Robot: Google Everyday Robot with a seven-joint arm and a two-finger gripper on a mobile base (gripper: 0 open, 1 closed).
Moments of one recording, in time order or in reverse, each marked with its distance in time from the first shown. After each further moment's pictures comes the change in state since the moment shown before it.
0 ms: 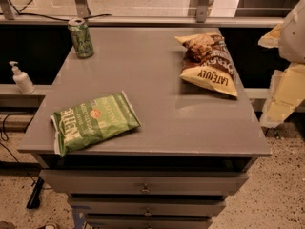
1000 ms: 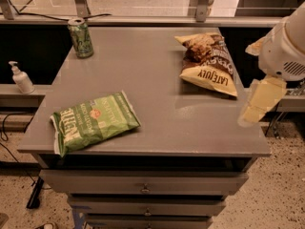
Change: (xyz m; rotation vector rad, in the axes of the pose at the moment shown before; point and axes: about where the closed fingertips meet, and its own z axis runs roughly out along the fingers) arm -0.005 -0.019 0.046 0.052 -0.066 0.035
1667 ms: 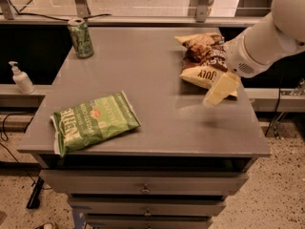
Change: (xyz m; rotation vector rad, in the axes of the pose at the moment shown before) arm -0.035 -0.069 0.081 0.128 -0.142 0.091
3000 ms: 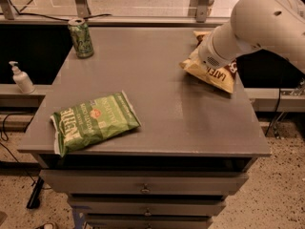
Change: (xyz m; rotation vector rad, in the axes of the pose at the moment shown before) arm -0.057 -0.042 0.077 0.064 -0.122 0.019
